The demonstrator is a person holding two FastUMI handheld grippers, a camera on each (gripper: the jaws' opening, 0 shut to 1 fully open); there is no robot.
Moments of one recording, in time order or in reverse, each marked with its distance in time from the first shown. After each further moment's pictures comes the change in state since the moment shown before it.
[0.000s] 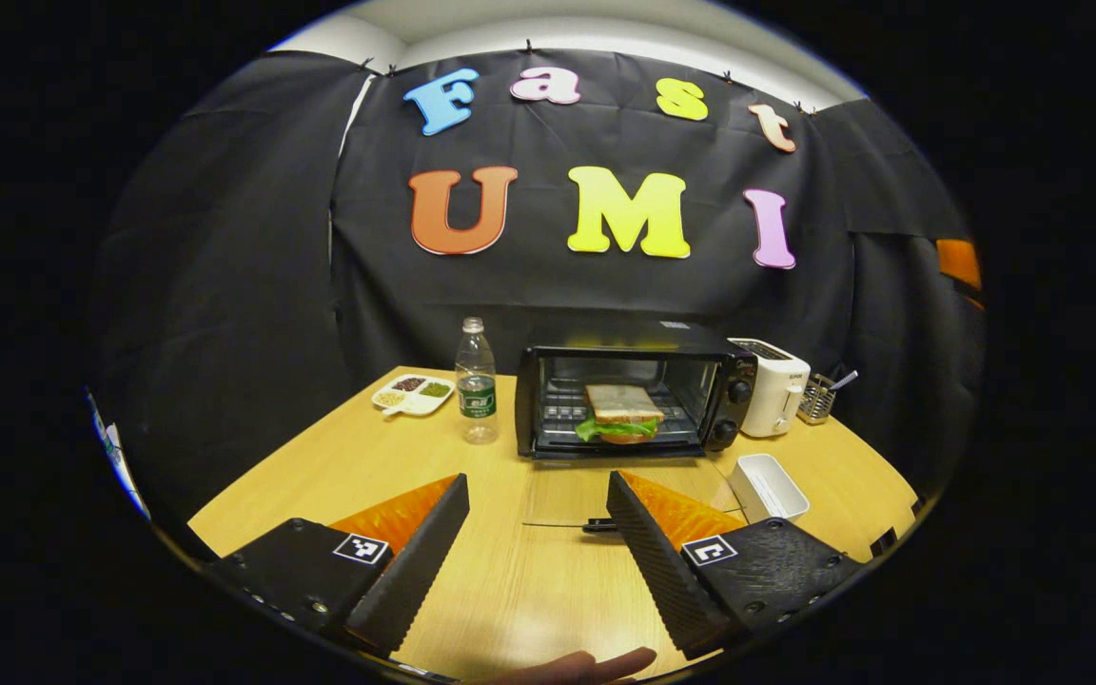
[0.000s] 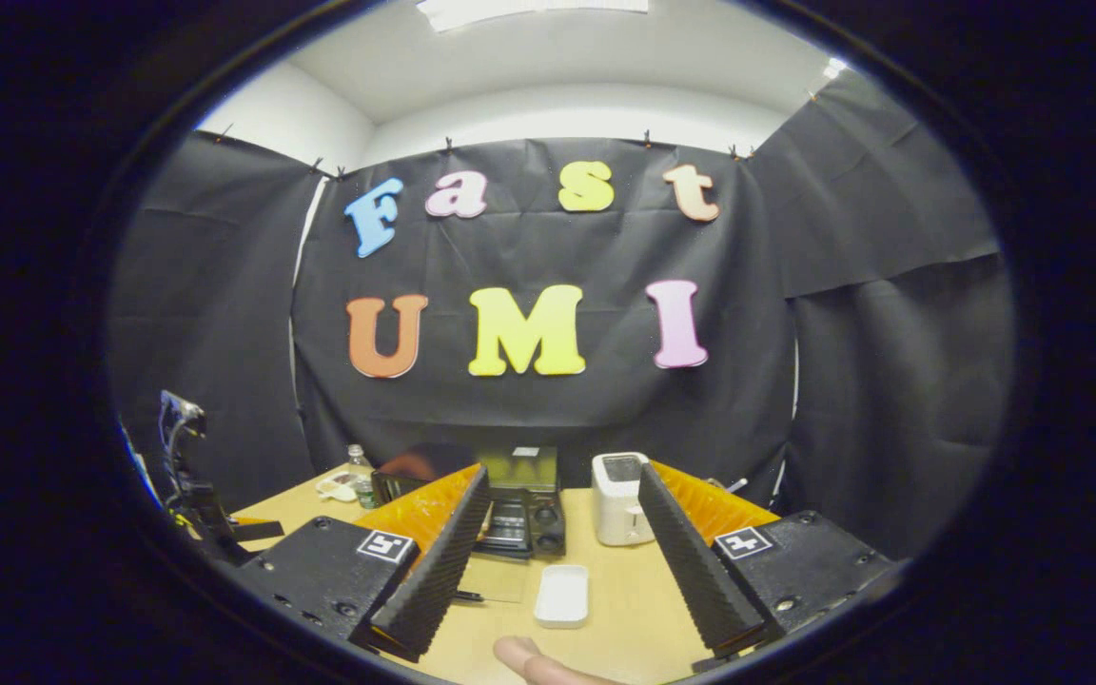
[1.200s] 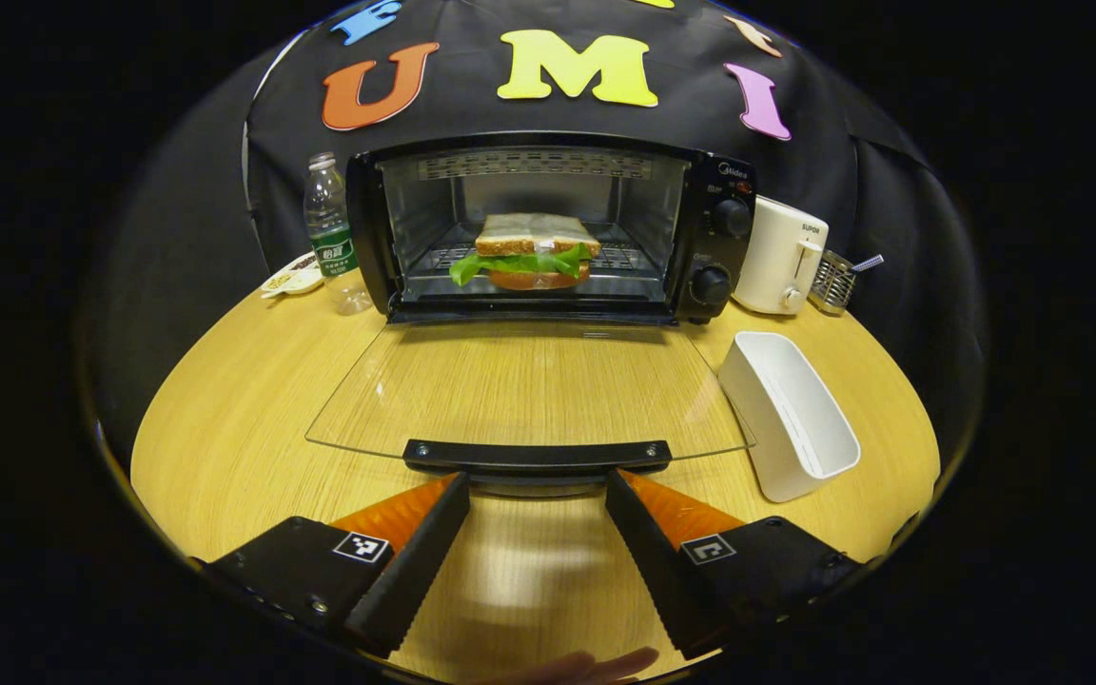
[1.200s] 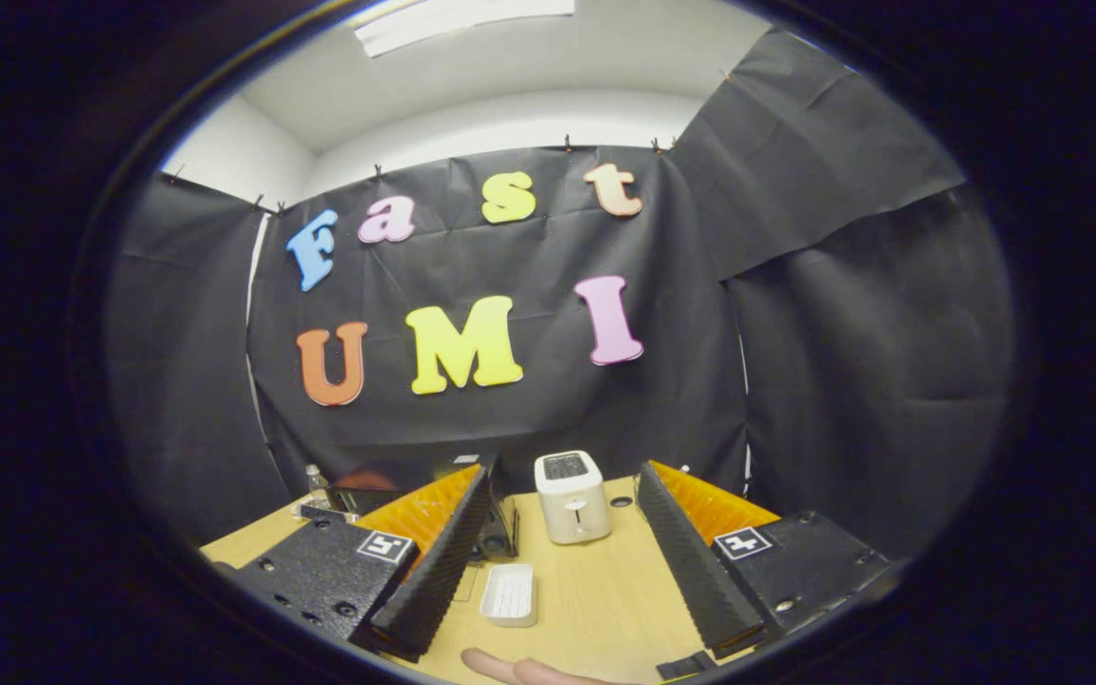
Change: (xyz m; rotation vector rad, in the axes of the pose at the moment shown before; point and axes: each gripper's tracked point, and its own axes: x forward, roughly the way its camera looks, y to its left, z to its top) left arm 0.105 -0.103 -0.129 0.048 0.370 -0.041; right arm -0.010 -0.094 -0.036 0.143 -0.035 -0.092
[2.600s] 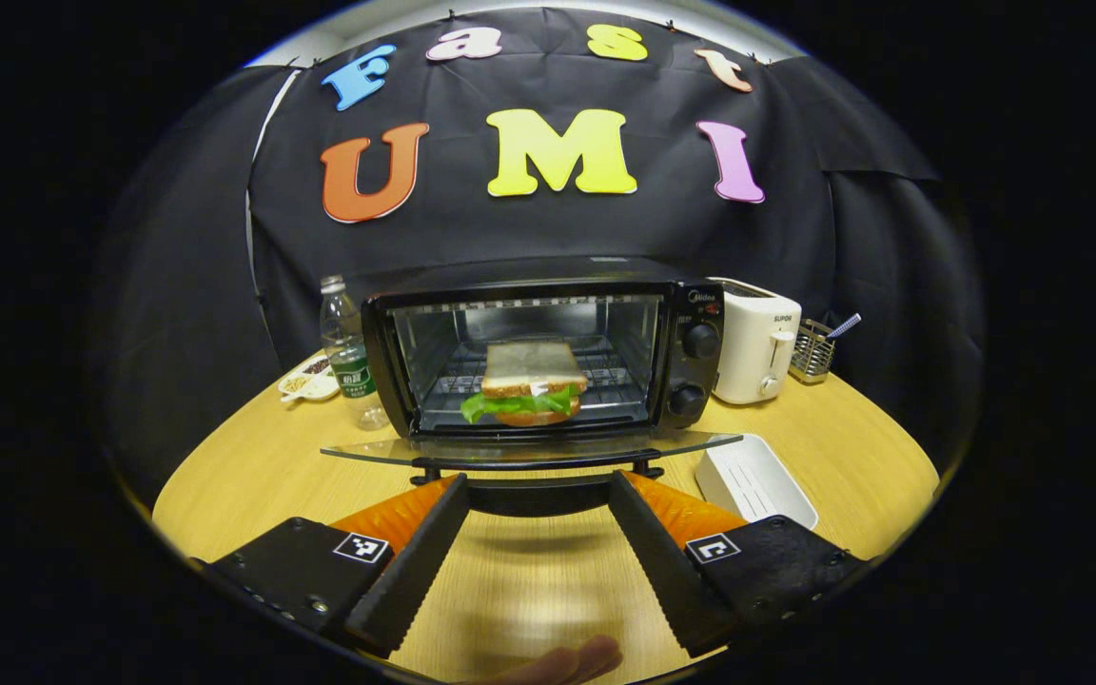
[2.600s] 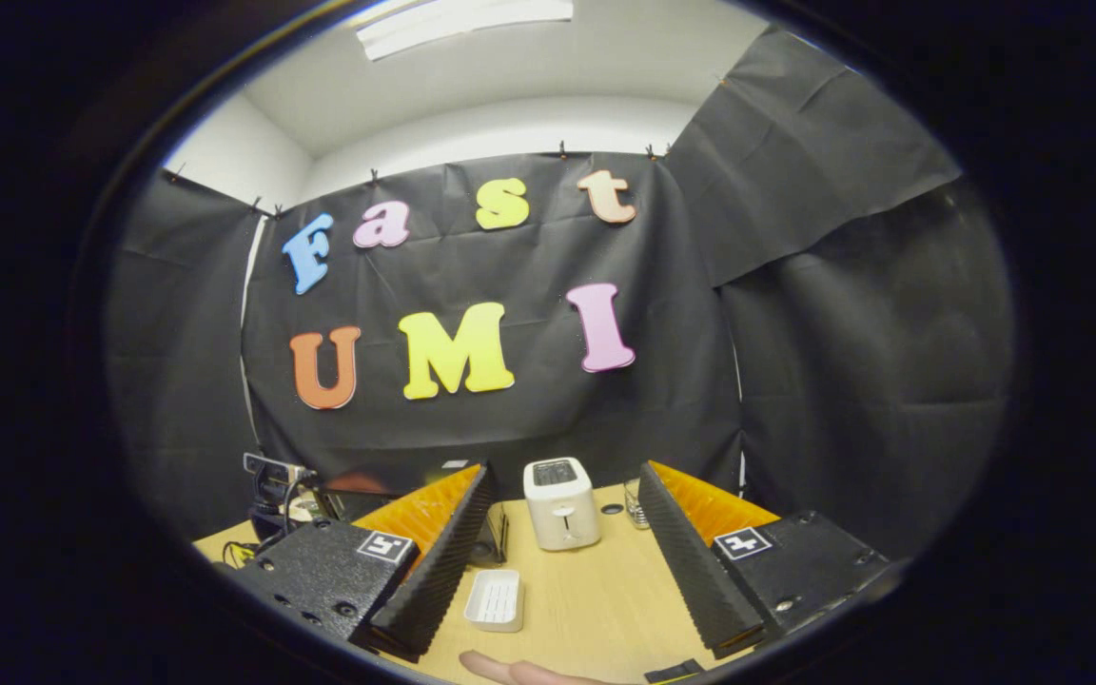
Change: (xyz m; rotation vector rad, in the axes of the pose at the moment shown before) left arm -0.035 0.001 0.099 0.058 -0.336 0.019; right arm 0.001 -0.013 0.005 -0.006 -0.026 -0.010
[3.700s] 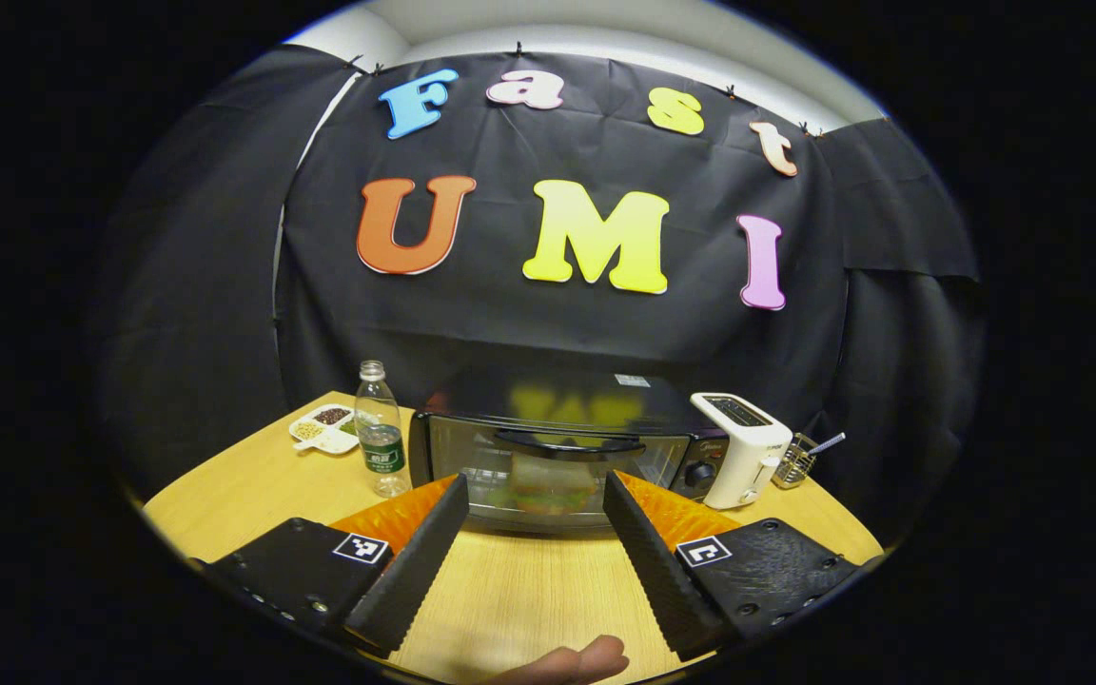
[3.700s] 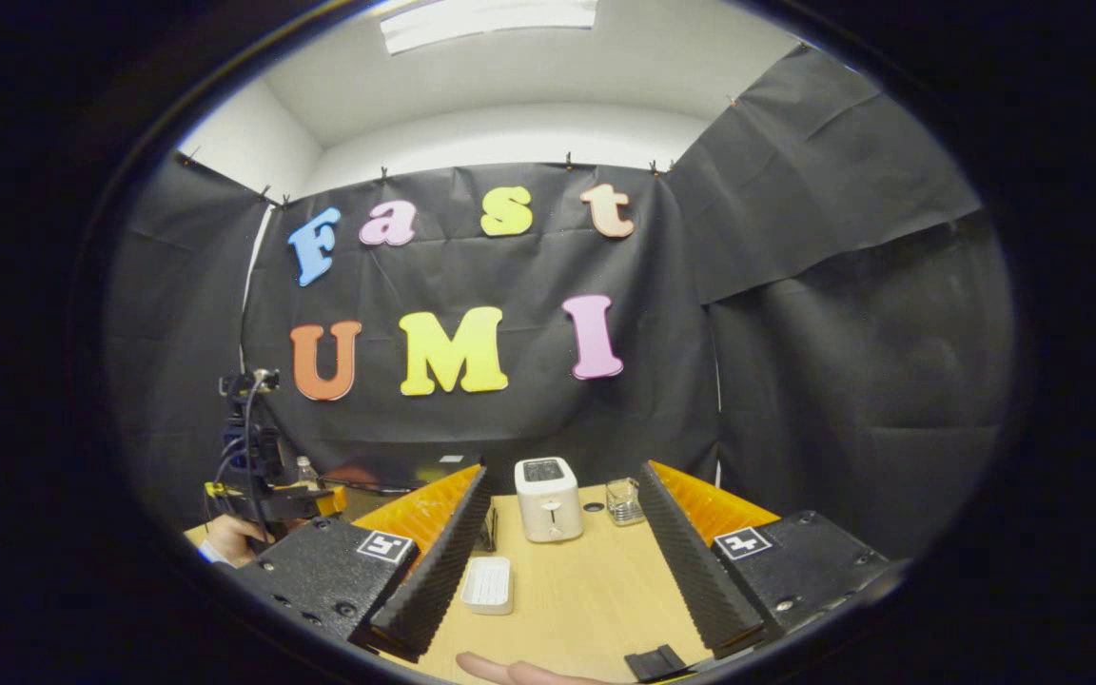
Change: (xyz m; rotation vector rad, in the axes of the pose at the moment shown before) left arm -0.044 0.045 0.106 -0.169 -0.182 -0.009; right arm -0.061 0.018 0.025 -0.064 -0.008 -0.043
